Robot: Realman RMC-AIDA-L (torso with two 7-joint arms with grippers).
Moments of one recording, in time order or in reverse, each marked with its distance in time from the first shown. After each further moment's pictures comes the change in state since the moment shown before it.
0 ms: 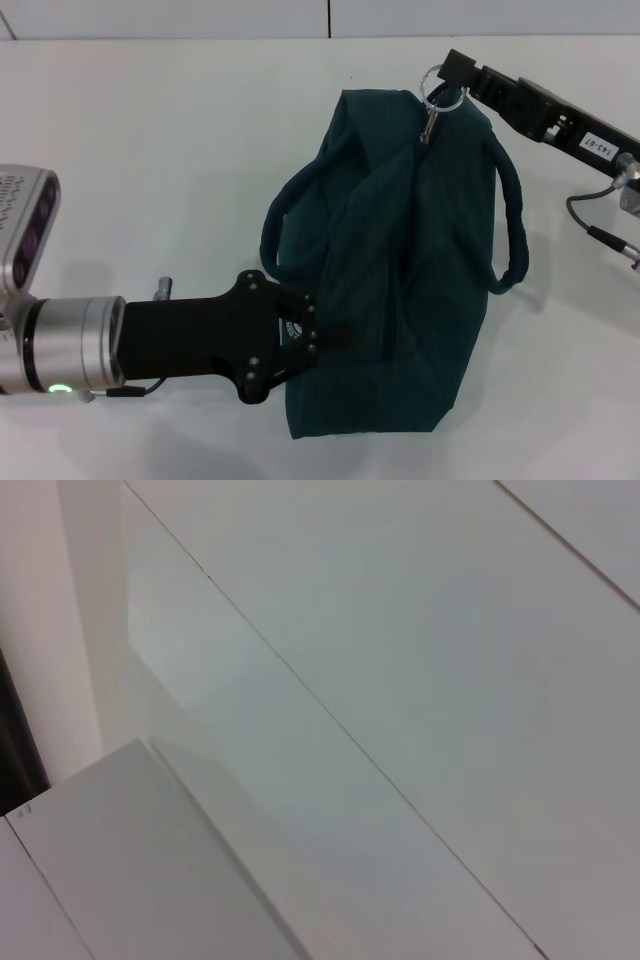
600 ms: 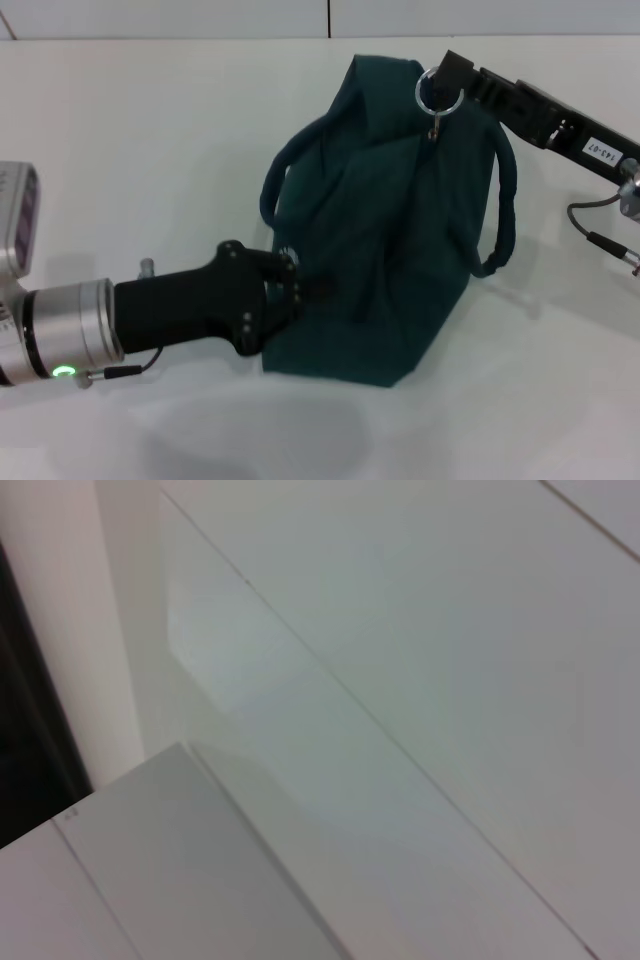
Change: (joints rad) left arm 0.029 -0.009 -0.045 -0.003 -0.054 -0.110 -0.005; right arm 0.000 0.004 -0.008 0.000 -0.002 -0.058 0.006
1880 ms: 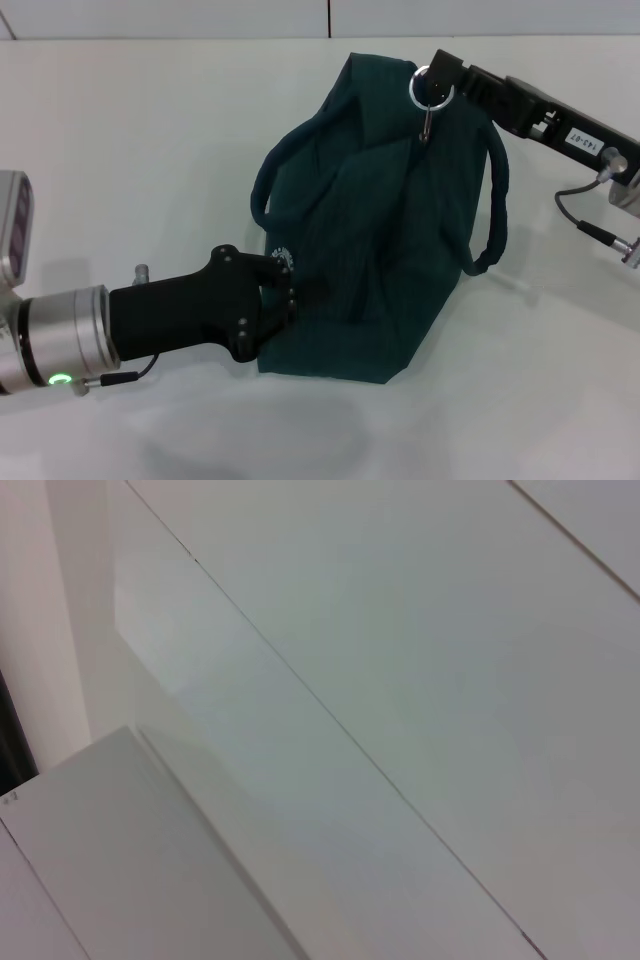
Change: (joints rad) left arm 0.016 0.005 0.023 -0.010 -0.027 -0.006 0.015; right arm 0.014 -0.002 -0.008 -0.009 0.003 0.097 0.000
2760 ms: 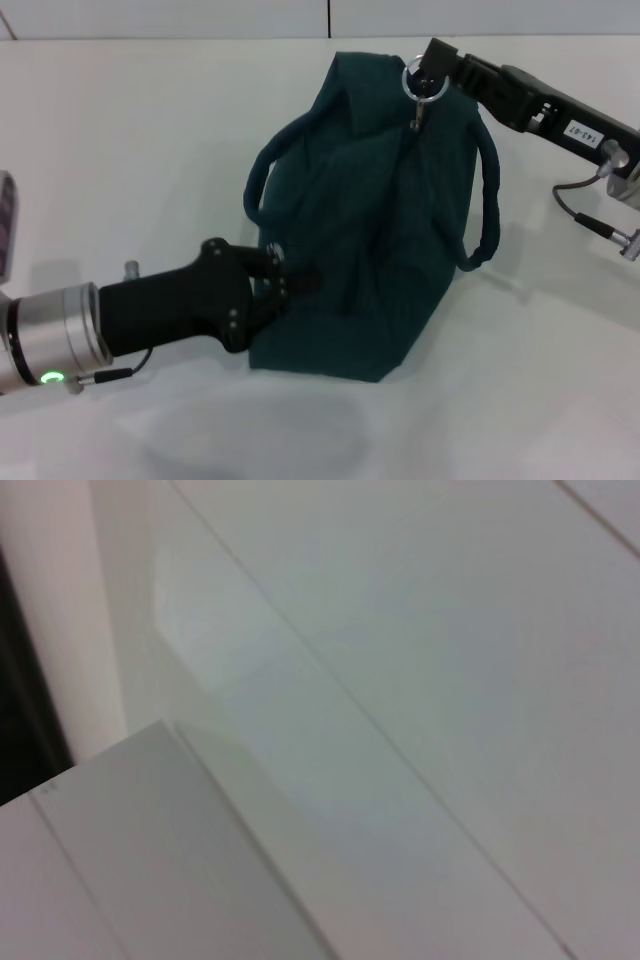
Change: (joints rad) left arm 0.008 -0.003 -0.054 0.001 0.012 0.019 0.003; right arm -0.007 0.001 -0.007 -0.054 -0.005 -0.011 0.000
